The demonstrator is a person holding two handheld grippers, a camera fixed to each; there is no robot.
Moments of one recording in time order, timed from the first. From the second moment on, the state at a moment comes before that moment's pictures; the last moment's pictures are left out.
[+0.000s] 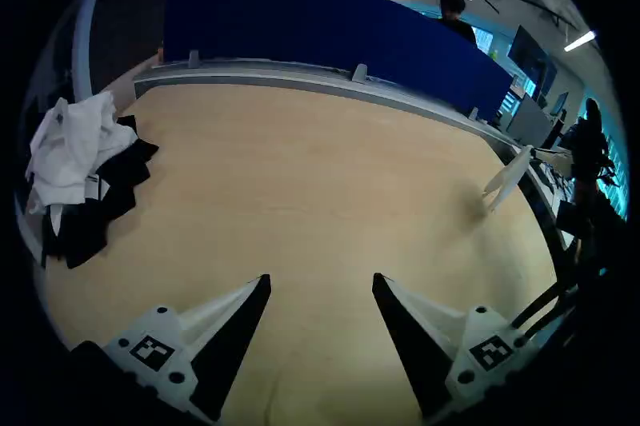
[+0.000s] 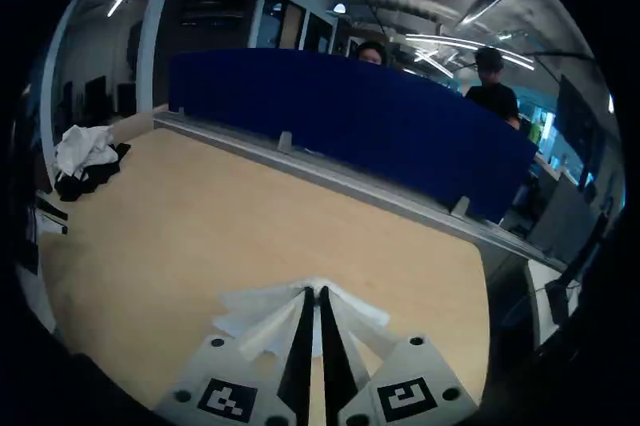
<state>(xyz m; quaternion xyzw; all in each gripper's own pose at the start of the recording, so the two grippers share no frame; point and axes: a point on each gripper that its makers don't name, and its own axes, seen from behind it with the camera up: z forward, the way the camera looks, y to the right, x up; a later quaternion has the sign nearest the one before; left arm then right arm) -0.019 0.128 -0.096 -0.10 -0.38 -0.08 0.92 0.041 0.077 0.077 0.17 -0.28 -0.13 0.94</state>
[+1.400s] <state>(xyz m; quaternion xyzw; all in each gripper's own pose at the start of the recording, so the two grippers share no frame) -0.015 0.145 -0.094 -0.11 -0.38 -0.07 0.92 -0.047 0.183 0.015 0.07 -0.36 -0.09 0.92</state>
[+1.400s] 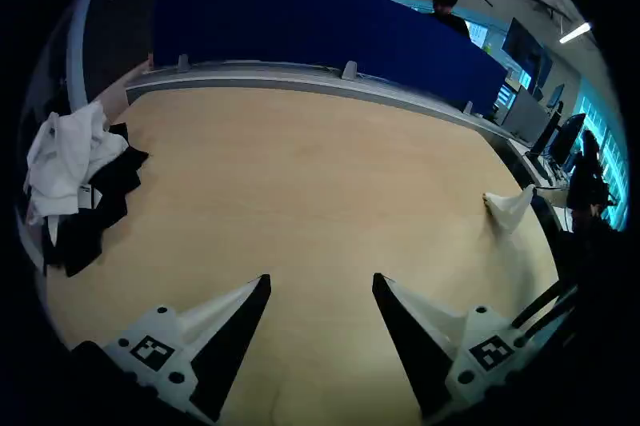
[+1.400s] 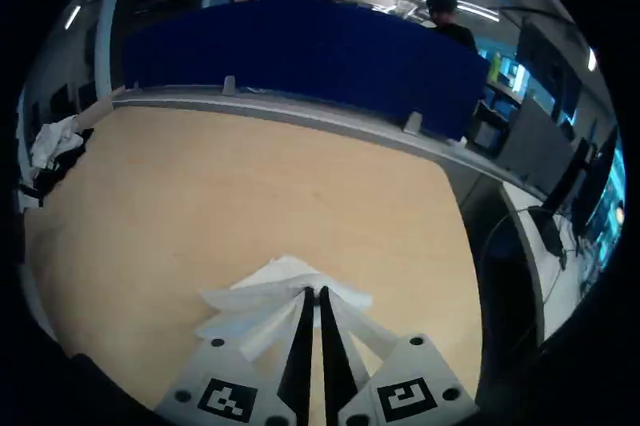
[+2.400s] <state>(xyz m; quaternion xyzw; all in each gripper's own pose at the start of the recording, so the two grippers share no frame) -0.012 0.141 -0.104 -0.11 -0.38 -0.06 0.92 -0.136 0.247 -0.060 -0.07 -0.46 -0.05 0.88</state>
